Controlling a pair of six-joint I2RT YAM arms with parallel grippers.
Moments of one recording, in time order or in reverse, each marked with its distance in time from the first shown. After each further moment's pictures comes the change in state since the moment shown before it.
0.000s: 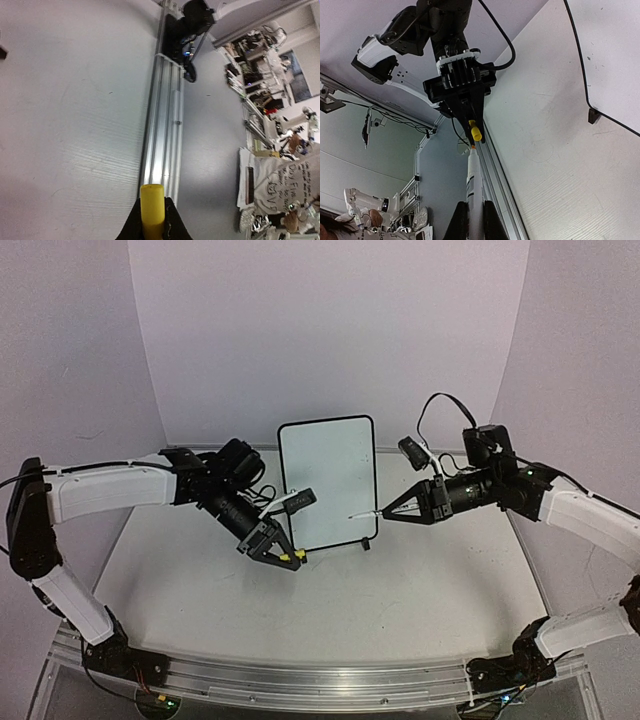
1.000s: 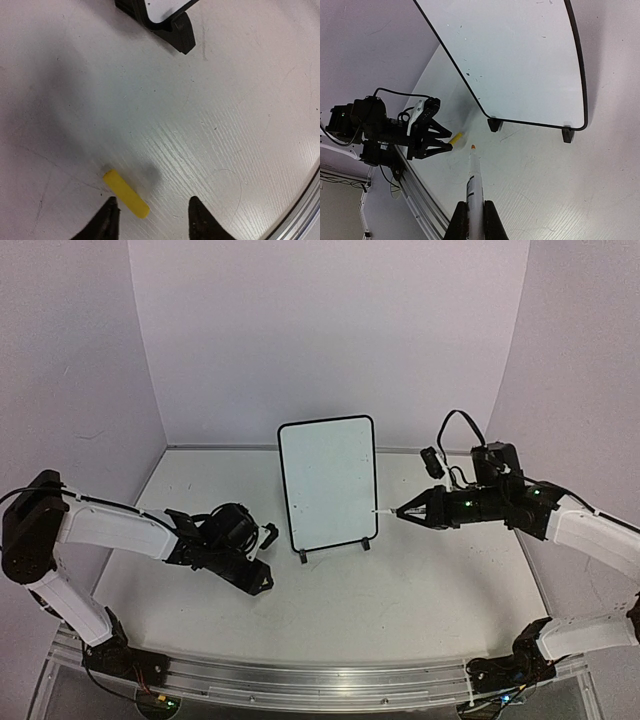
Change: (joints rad) left arm -0.082 -0.063 -0.486 0.439 -0.890 -0.495; right arm 0.001 -0.103 -0.143 0.040 0.479 0.083
